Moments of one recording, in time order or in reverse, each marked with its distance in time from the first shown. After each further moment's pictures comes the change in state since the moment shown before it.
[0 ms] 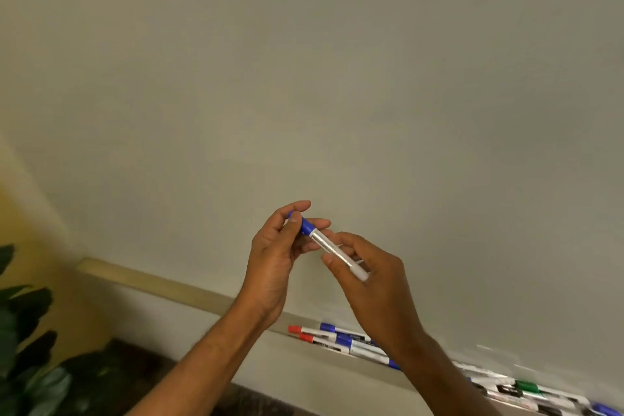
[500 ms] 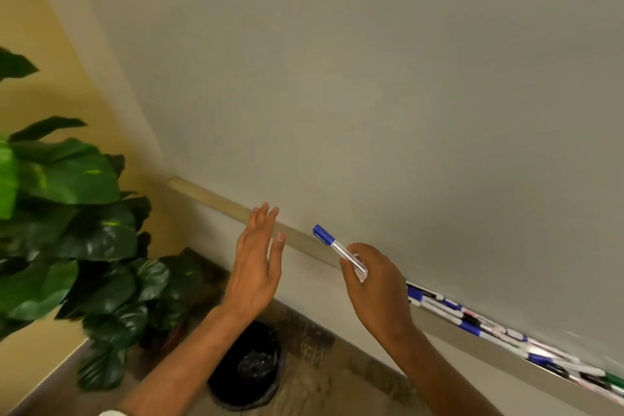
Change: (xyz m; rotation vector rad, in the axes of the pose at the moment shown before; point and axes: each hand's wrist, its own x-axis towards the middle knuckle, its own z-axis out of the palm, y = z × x) left_hand -0.074 -0.068 -0.229 1.035 0.190 0.119; right_hand -0.066 0.047 0.164 -0.287 -0.170 0.079
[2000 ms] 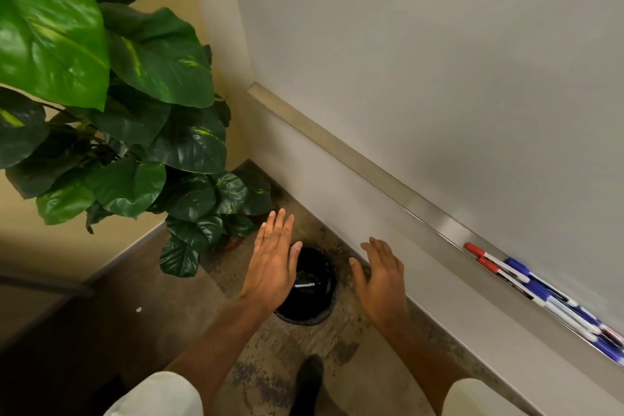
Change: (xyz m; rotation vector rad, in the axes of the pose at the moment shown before) left_hand -0.086 -0.237 -0.024 0.370 -0.168 -0.255; right_hand -0.053 0.046 0.252 -0.253 -0.328 0.028
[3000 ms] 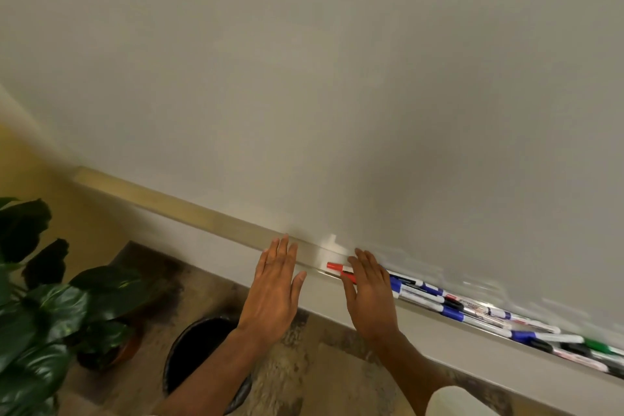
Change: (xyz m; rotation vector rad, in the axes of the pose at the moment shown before) left_hand 0.082 0.233 0.115 -0.007 -0.169 0.424; right_hand 0.017 0.200 -0.130 -0.213 0.257 0.216
